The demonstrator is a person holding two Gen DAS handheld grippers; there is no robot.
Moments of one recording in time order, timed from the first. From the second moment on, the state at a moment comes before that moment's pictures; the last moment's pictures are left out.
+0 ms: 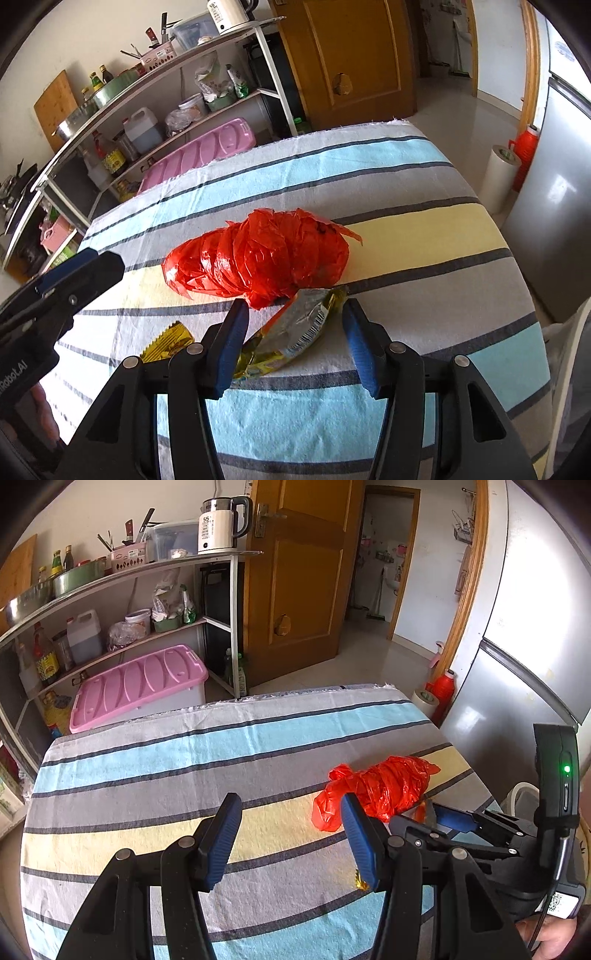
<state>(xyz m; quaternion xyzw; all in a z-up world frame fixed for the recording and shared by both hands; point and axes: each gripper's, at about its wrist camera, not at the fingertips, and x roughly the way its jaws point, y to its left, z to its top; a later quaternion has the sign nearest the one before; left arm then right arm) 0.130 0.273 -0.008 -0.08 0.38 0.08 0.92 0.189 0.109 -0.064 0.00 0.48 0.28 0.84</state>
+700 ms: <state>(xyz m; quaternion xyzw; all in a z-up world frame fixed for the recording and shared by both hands) 0.198 0.211 -0.037 0.01 0.44 -0.04 0.90 0.182 0.069 -0.064 -0.08 0.46 0.26 0.84</state>
